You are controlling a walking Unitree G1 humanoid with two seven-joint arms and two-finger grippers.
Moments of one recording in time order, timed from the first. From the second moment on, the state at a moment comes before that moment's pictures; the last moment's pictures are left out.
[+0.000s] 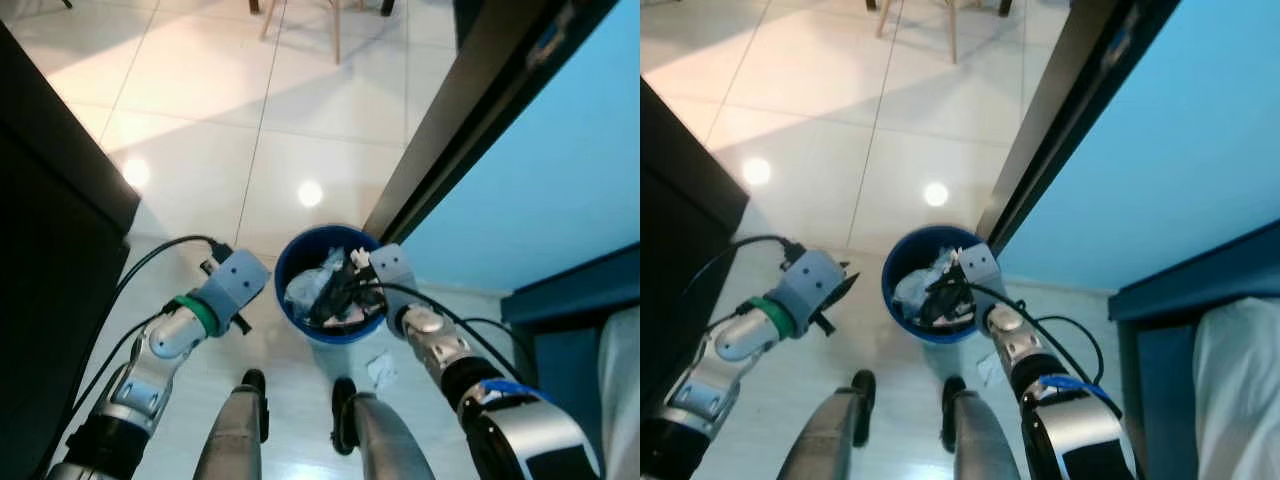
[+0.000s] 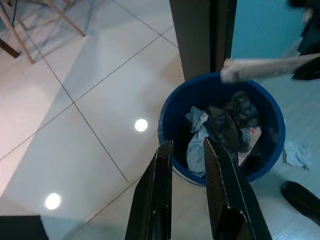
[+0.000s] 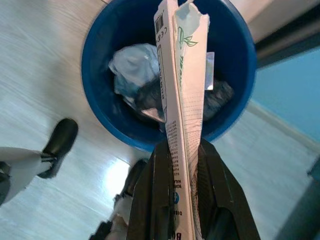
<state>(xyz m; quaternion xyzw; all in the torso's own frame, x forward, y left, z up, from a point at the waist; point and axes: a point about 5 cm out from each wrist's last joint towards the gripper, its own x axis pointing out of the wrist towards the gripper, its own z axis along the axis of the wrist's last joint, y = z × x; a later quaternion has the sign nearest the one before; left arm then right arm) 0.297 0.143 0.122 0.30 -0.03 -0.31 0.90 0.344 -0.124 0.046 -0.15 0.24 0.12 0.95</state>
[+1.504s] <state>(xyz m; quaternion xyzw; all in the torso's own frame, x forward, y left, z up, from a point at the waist) 0.273 0.134 0.123 0.37 -0.03 -0.46 0.81 0.353 -0.134 0.058 -0.22 0.20 0.10 0.95</state>
